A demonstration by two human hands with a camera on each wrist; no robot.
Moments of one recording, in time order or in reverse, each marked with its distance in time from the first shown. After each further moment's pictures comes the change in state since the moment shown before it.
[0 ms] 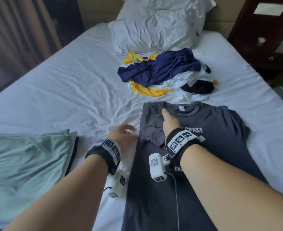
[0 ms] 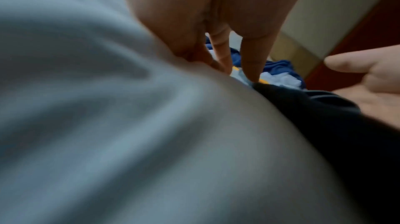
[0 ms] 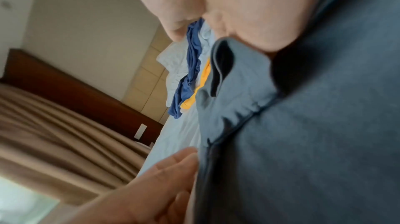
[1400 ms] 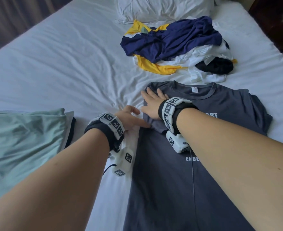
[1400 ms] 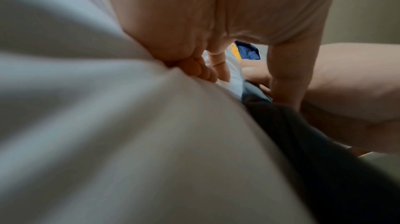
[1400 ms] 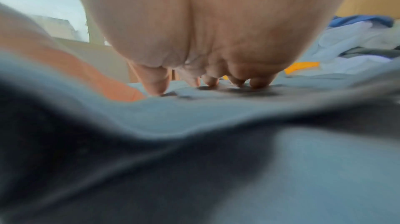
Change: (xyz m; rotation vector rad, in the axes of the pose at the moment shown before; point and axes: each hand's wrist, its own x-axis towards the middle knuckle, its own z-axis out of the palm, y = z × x) left_hand 0.029 -0.006 0.003 0.086 -0.205 -0.218; right_hand 0.048 0.002 0.063 -1.406 -0.440 -0.474
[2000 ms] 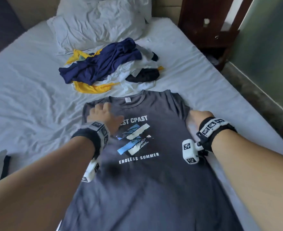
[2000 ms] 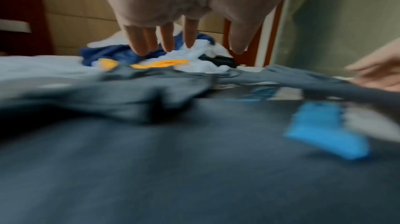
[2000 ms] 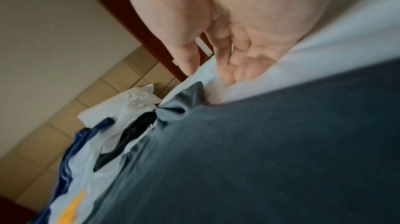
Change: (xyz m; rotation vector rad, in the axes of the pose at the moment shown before) left_hand -0.043 0.118 0.122 0.817 0.449 0.353; right_hand -0.212 0.295 0.005 0.889 0.311 0.951
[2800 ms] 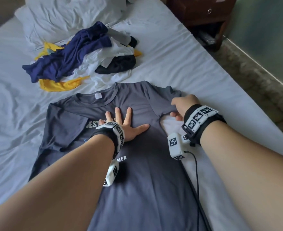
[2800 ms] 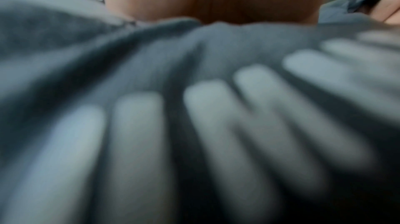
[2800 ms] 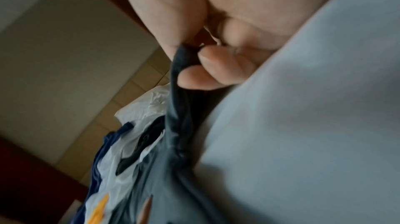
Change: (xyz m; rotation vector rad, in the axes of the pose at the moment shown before) left_hand -0.008 0.132 0.102 0.266 -0.488 0.047; right_hand 0.058 0.020 -0.014 0.522 -0.079 -0.051
